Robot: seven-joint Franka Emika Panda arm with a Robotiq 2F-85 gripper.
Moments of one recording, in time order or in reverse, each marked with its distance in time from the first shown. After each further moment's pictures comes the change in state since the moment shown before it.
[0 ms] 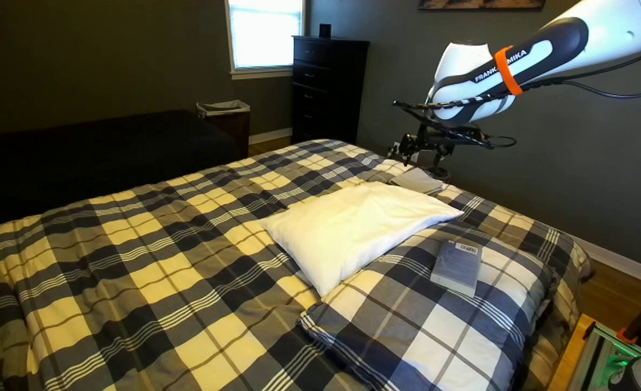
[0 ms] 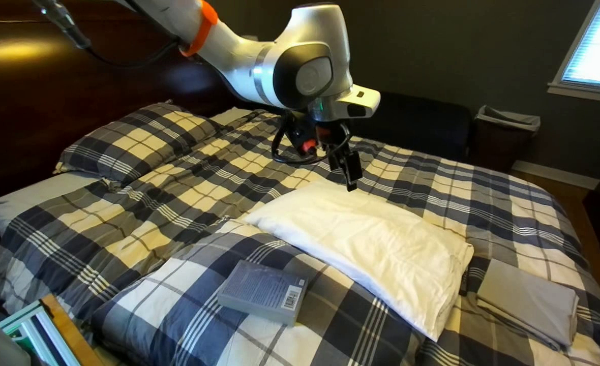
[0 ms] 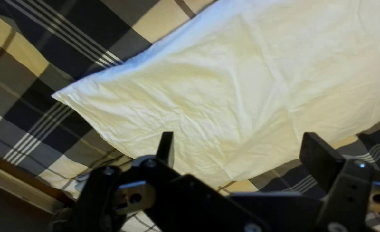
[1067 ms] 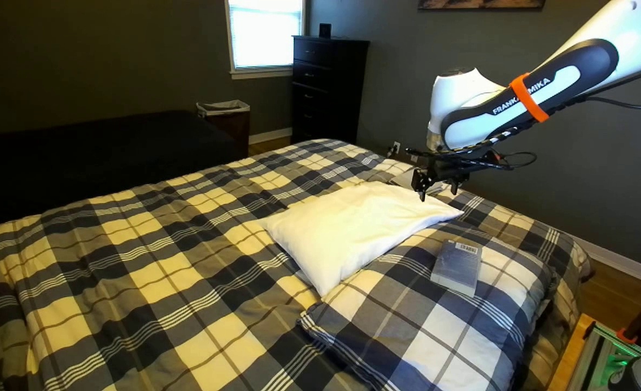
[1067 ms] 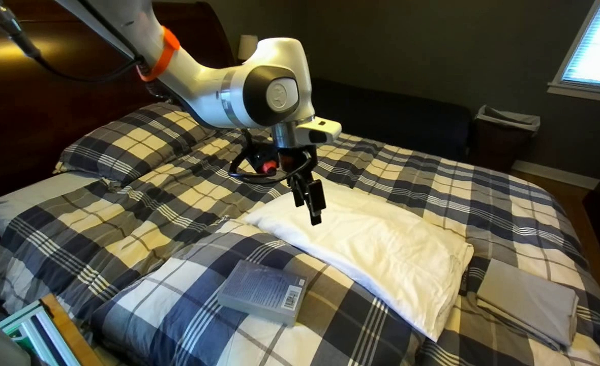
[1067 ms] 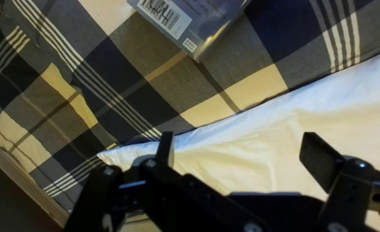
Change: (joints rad) arm 0.008 -0.075 0.052 -0.190 -0.215 -0.118 0.127
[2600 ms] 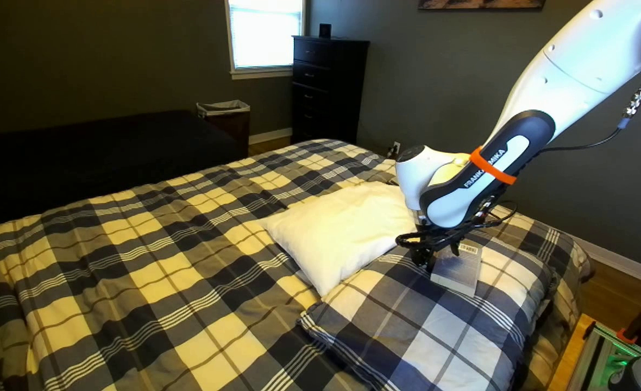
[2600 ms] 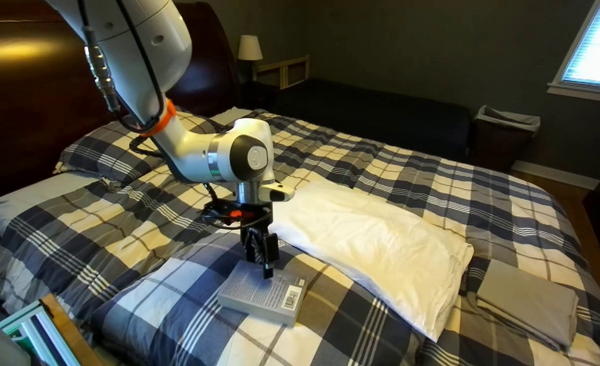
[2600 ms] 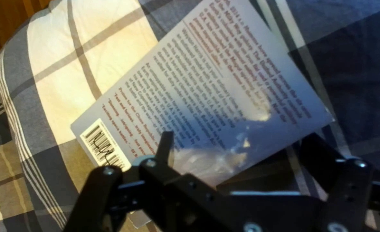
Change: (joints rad) arm 0.104 0.250 0.049 -0.080 -0.088 -0.050 0.056
